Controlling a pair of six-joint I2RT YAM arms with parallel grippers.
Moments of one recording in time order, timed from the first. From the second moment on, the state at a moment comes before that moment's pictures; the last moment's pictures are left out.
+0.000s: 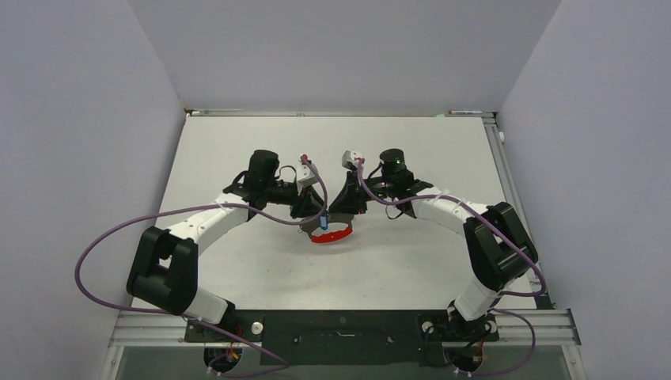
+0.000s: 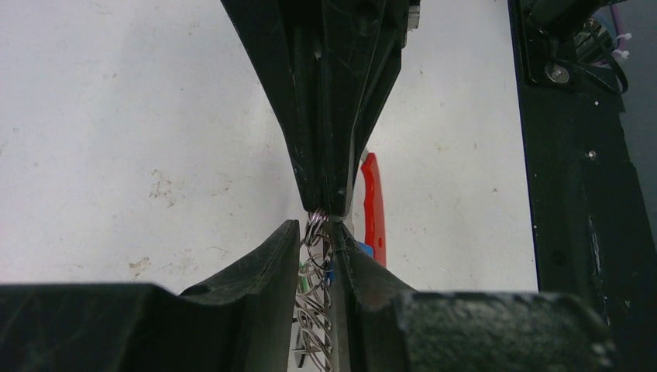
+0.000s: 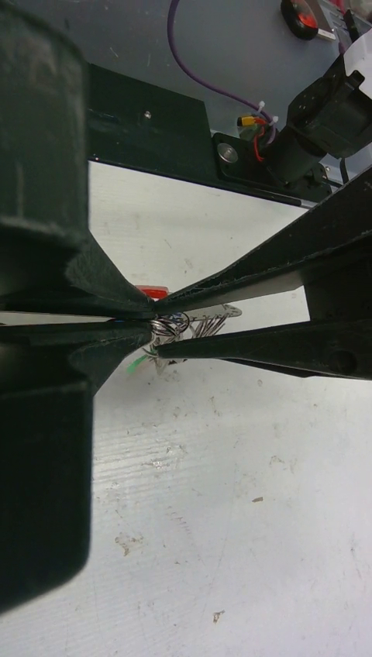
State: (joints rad) left arm -0.41 1.48 0.93 -0.10 1.01 0.40; right arm 0.53 1.66 0.97 0.24 -1.09 -0.10
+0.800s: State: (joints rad) left arm -0.40 1.47 0.87 -0.02 1.00 0.30; right arm 0.53 1.66 0.97 0.22 -1.08 -0.18
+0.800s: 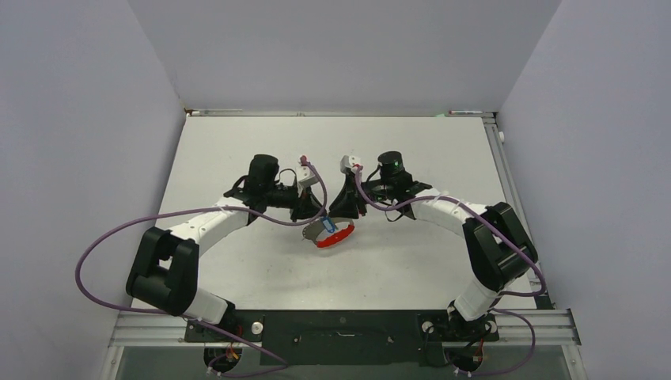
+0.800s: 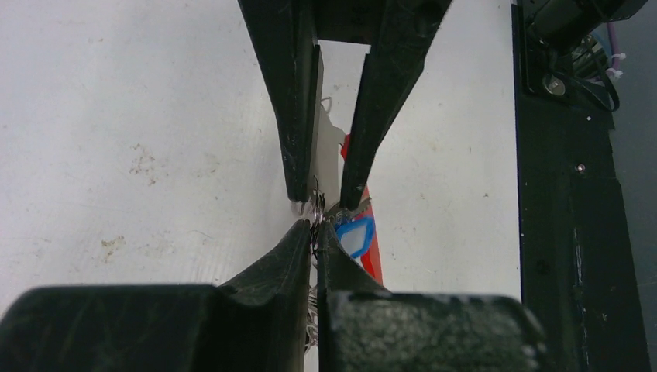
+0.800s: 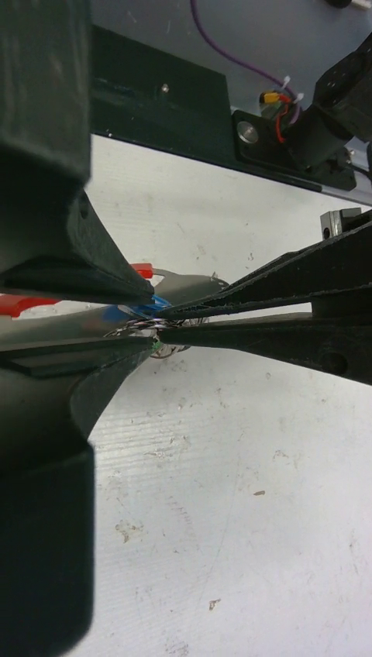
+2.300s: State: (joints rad) left arm -0.46 1.49 0.83 -0.17 0.79 0.48; right arm 0.63 1.75 0.95 0.18 -0.96 -0.53
